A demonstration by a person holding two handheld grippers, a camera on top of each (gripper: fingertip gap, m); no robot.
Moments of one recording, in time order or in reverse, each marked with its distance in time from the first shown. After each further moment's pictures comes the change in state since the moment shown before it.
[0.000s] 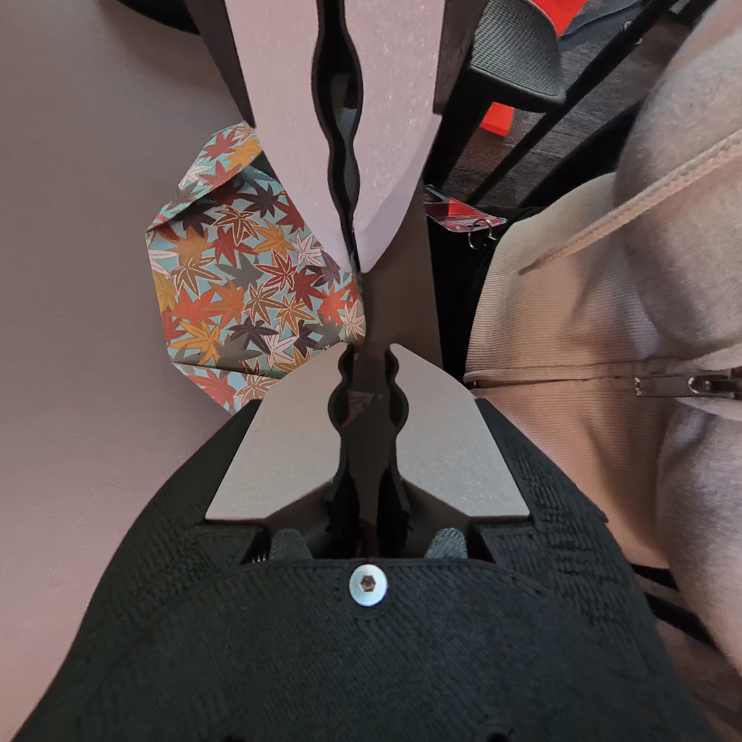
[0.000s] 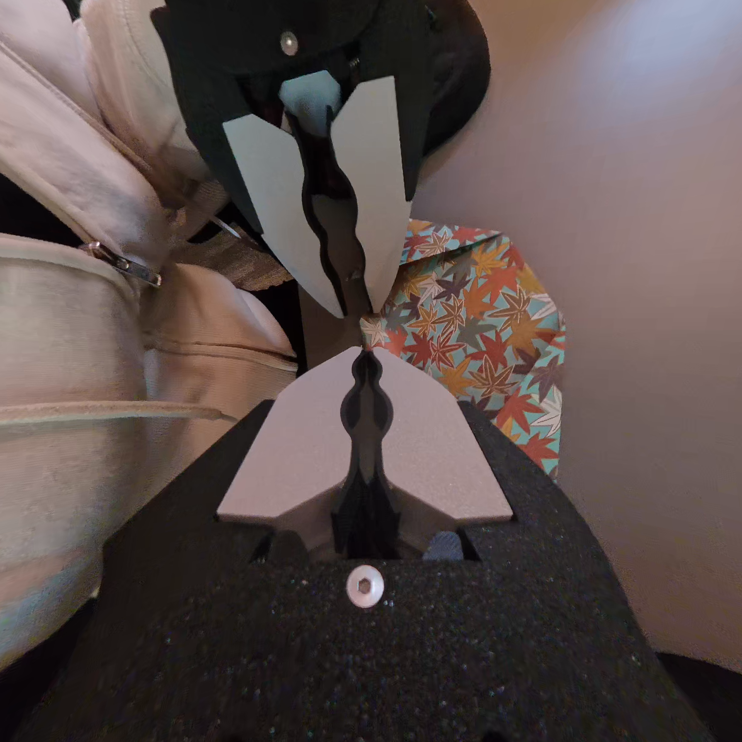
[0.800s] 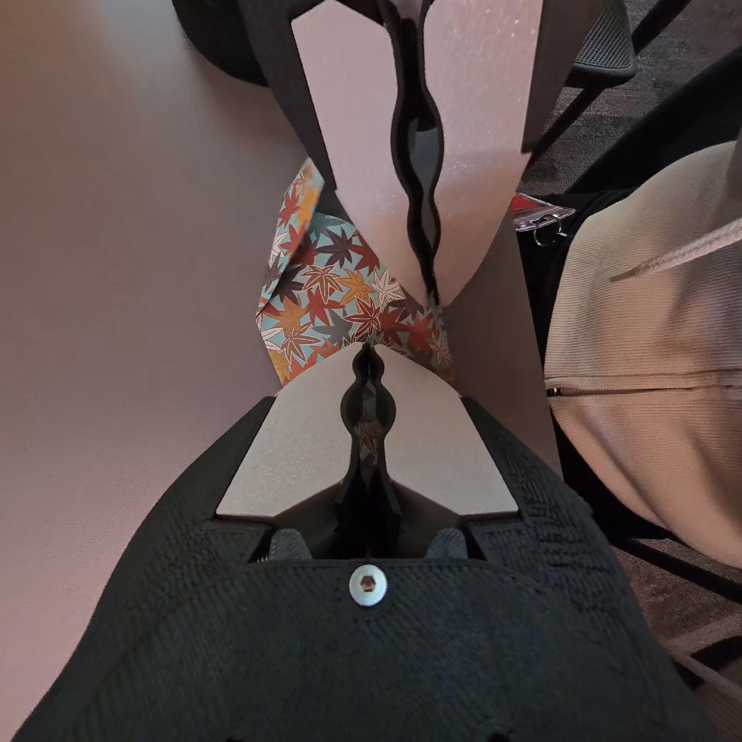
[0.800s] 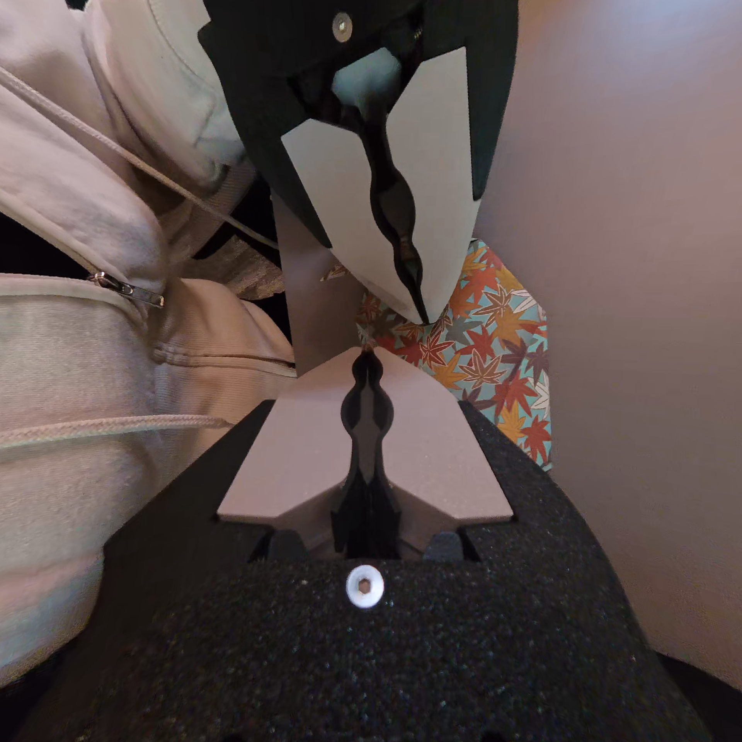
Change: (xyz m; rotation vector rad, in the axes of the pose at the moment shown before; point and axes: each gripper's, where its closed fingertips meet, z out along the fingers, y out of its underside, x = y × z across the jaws) left arm -0.048 -0.018 0.001 -0.034 -0.041 0.123; right arm 0.013 -0.009 -0.004 -0.020 -0.023 0.083
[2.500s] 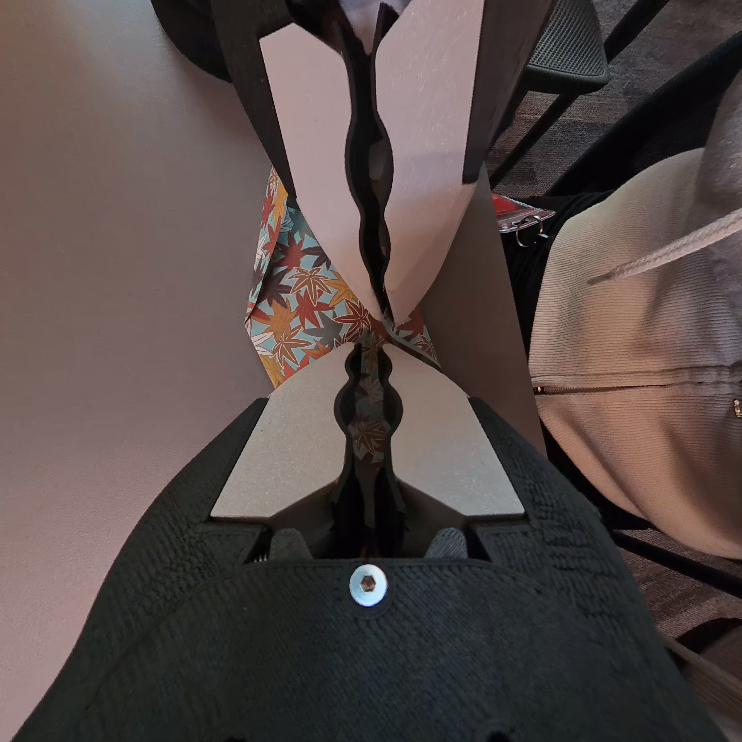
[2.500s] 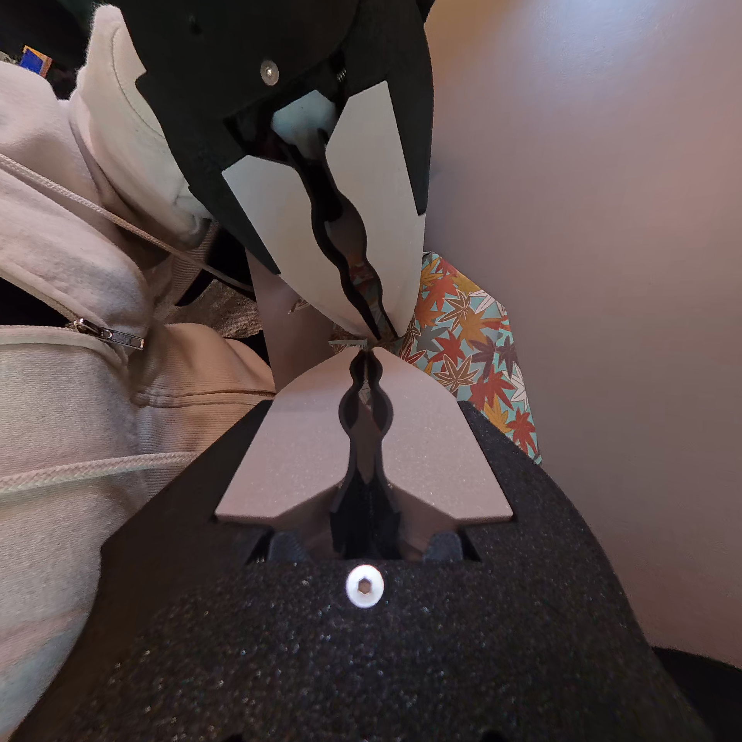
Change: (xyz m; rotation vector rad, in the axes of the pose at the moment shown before) left arm 0.005 -0.002 0.001 0.003 0.041 -0.001; right arm 0.013 -0.004 0.004 0.091 0.070 0.093
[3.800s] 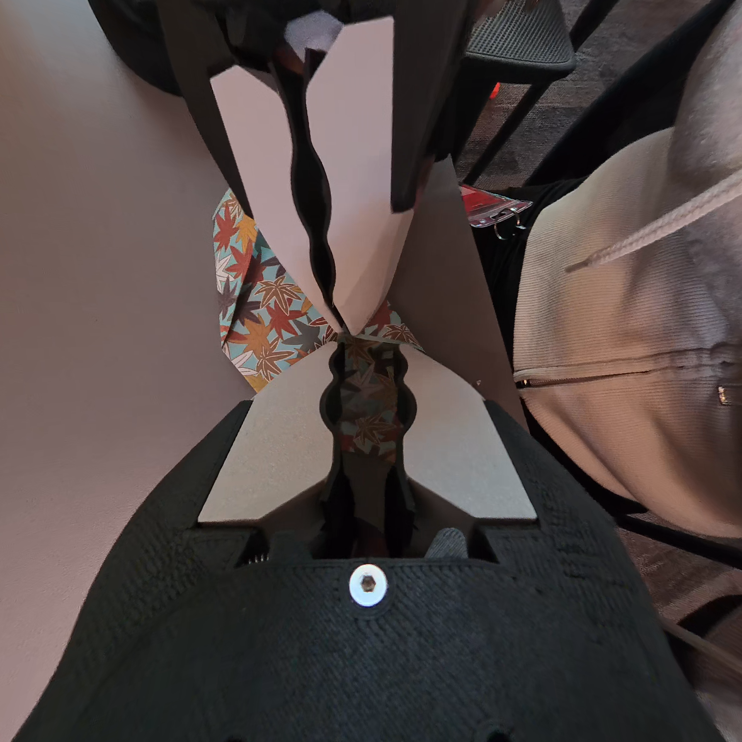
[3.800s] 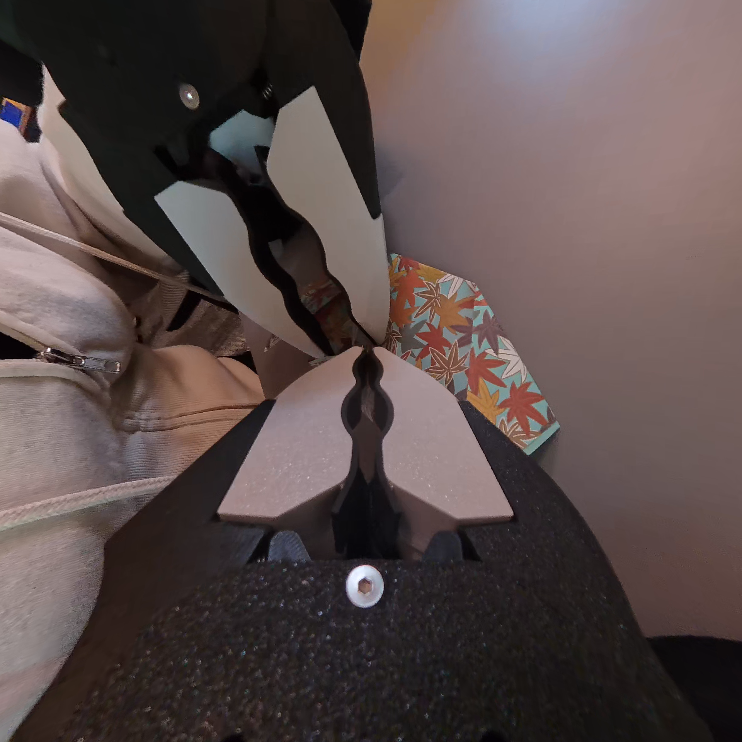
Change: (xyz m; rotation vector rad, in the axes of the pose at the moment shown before) left arm 0.011 -0.001 0.002 0.000 0.047 0.057; right arm 0.008 0.003 0.005 0.013 0.052 0.103
